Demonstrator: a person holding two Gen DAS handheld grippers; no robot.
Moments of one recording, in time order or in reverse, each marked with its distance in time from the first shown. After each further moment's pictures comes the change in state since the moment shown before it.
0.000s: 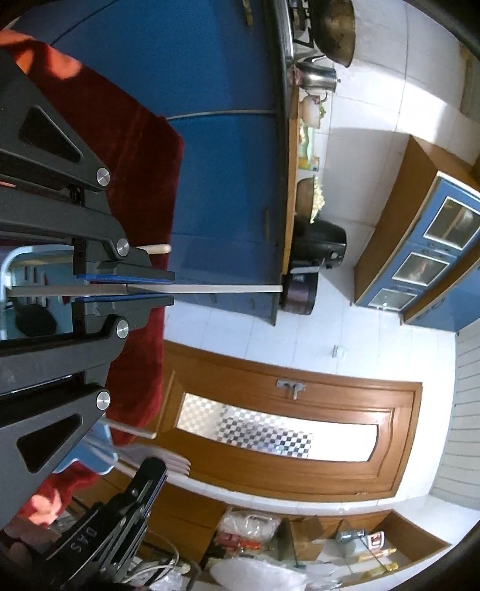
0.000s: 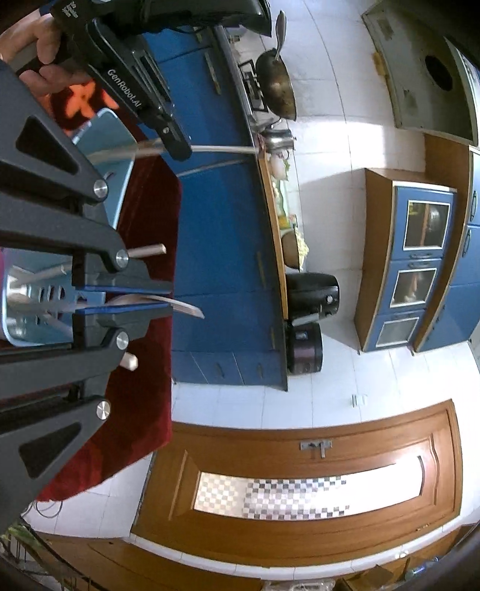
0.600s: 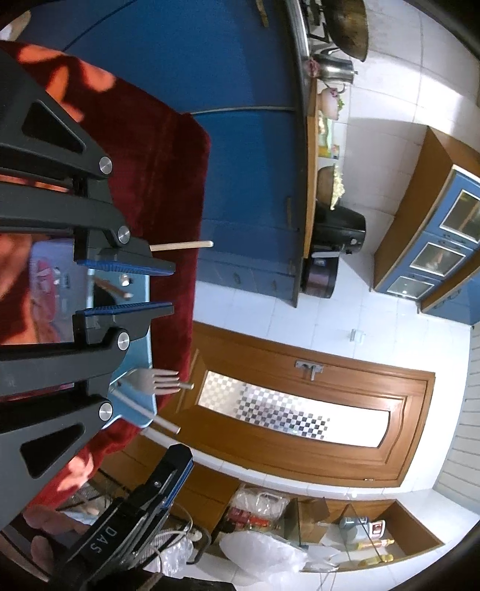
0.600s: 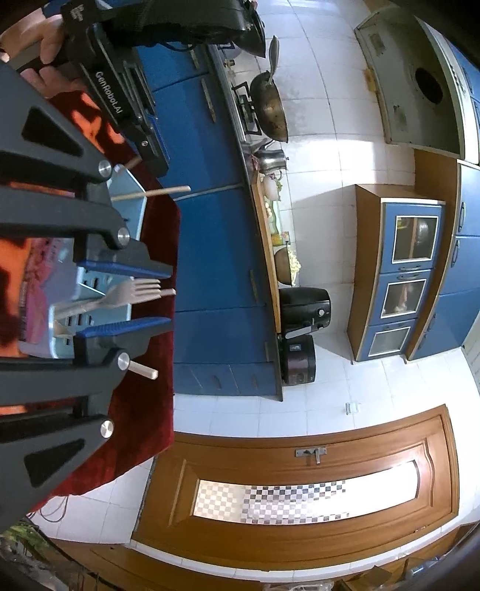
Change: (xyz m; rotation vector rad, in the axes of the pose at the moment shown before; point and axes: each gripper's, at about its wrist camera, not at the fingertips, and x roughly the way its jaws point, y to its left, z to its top) left arm -0.054 0.001 0.000 -0.018 0.110 -0.076; right arm -0.055 0.019 0.003 0.009 -0.004 0.042
